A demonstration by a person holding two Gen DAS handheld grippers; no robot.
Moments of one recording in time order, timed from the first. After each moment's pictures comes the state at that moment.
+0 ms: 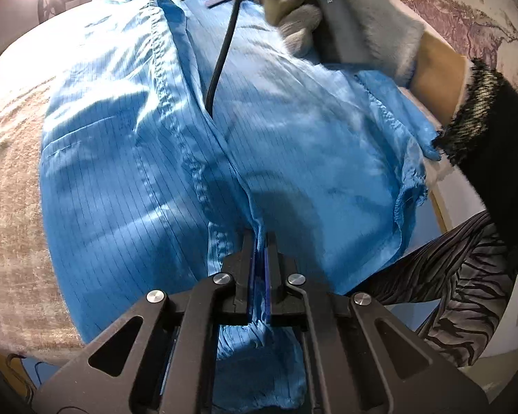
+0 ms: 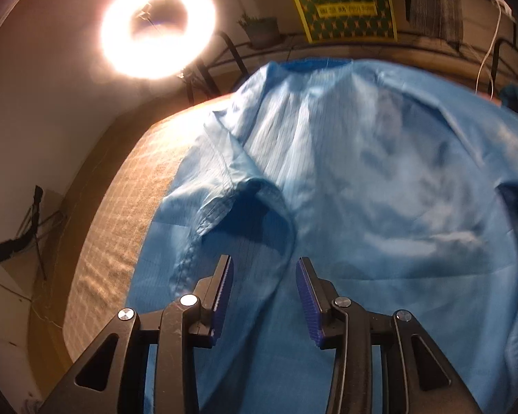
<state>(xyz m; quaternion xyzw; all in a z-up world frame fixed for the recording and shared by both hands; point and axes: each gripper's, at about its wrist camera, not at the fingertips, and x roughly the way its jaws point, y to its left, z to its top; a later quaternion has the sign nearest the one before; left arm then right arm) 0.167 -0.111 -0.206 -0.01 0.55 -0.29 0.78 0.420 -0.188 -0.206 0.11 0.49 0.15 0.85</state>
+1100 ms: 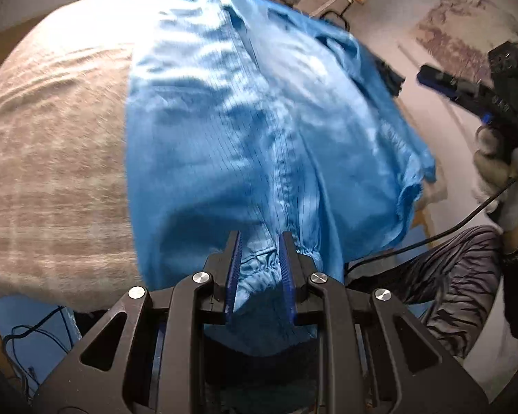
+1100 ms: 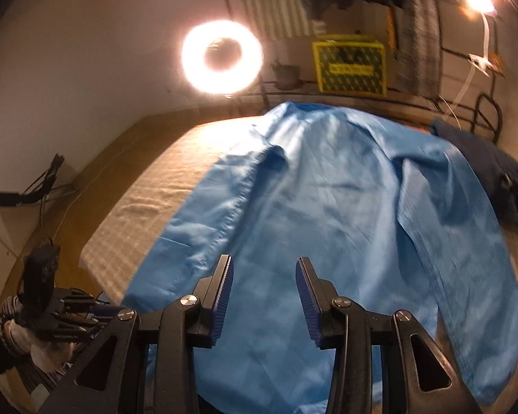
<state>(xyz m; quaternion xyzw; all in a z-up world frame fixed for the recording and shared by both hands) 0.130 -0.035 -0.211 -0.08 0.54 -0.26 0.80 0.182 -0.259 -0.130 0.05 0.40 0.17 0.90</state>
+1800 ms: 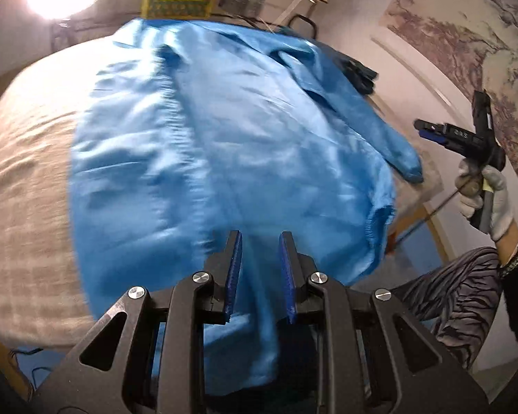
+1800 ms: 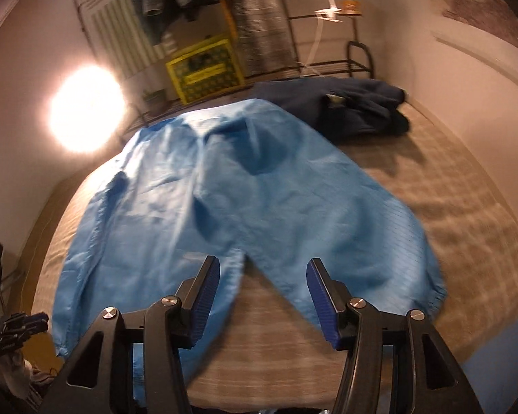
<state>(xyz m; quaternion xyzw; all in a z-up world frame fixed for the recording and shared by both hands) 0.138 -0.111 -0.167 -0.03 0.49 -0.30 0.82 0.126 -0.461 -0.166 0.16 0.40 -0.04 0.90</state>
